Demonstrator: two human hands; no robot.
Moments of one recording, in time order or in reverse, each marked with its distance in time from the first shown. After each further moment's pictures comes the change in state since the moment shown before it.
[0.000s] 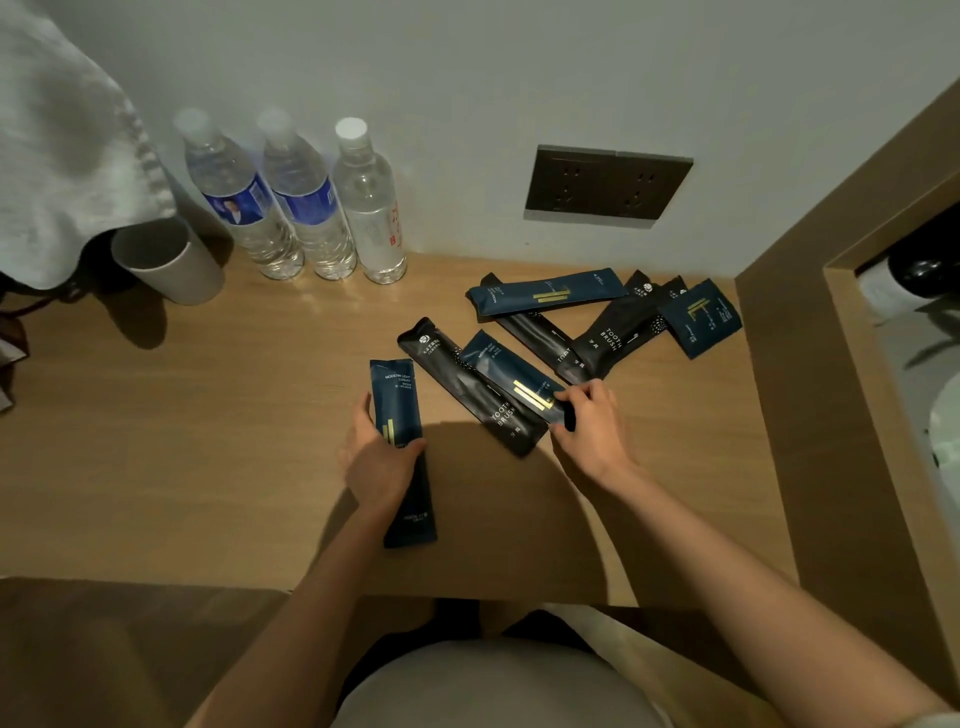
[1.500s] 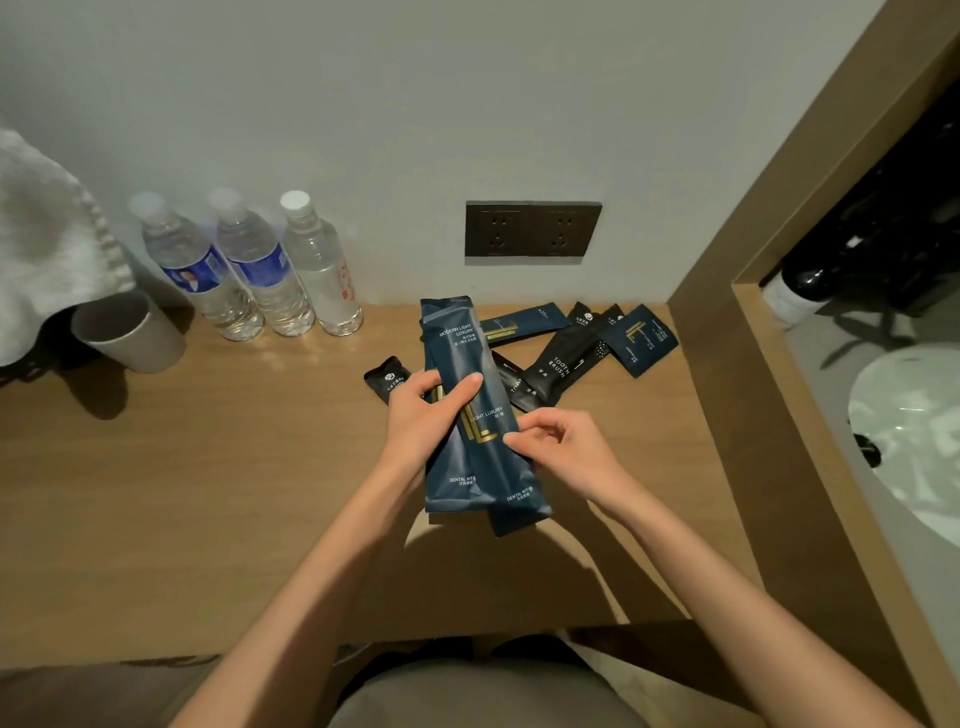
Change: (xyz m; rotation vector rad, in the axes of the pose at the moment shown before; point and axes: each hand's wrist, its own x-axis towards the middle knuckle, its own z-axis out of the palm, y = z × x) left_hand -0.039 0.136 -0.005 -0.546 -0.405 0.235; right_hand -0.052 -0.032 -0.094 0.827 -0.143 0.004
